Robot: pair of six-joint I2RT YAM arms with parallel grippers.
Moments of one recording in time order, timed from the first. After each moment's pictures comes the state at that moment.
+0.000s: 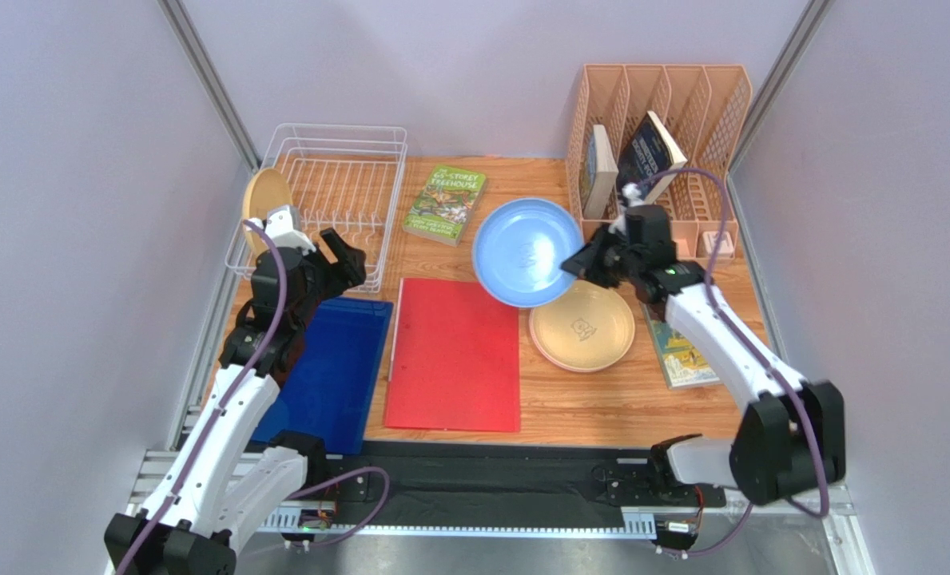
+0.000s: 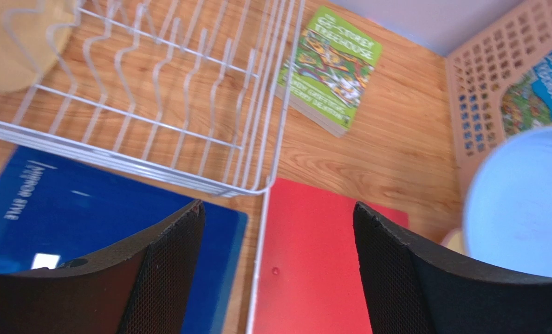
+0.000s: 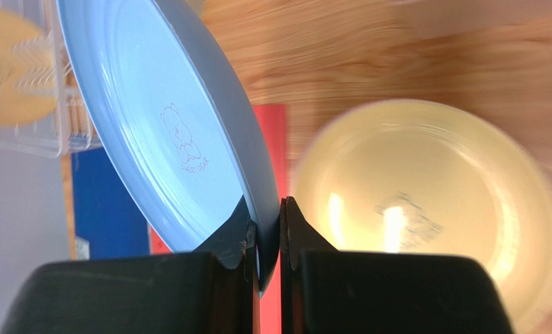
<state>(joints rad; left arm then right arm) -0.21 0.84 0.76 -0.25 -0.11 -0.50 0.30 1.34 1.00 -0.30 -0.25 0.62</state>
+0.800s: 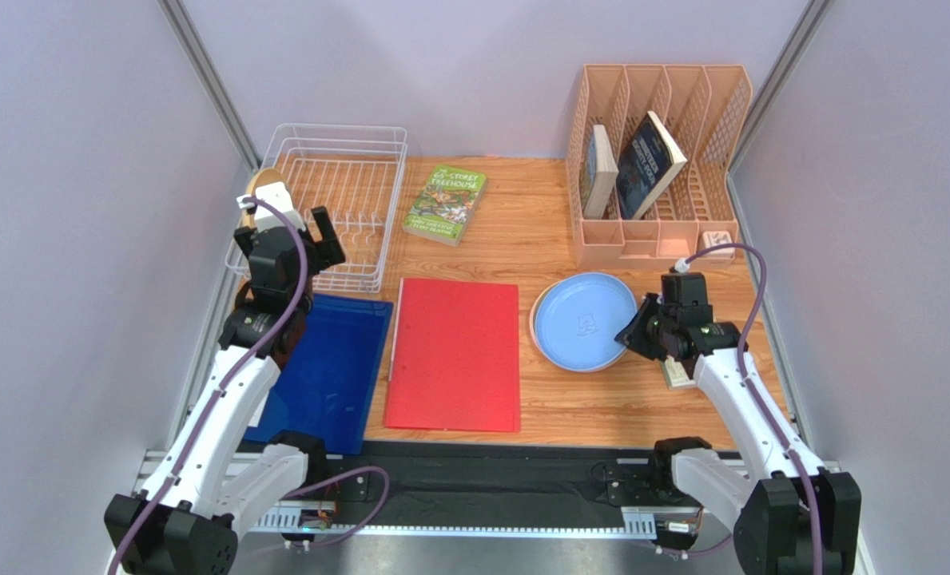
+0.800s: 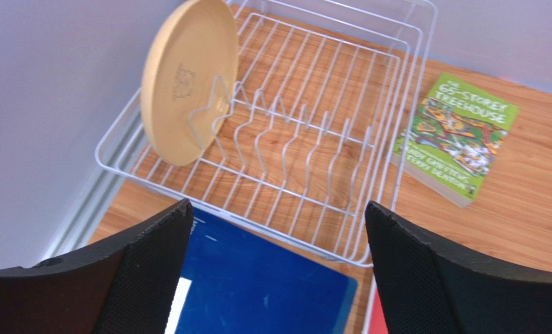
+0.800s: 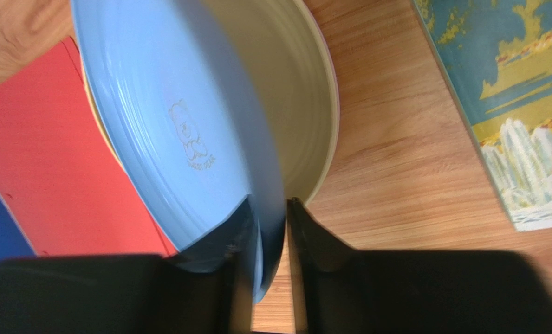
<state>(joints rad) -0.21 0.92 0.87 -0.21 -0.47 -0.19 0.10 0.99 0.65 -0.60 -0.09 0.62</state>
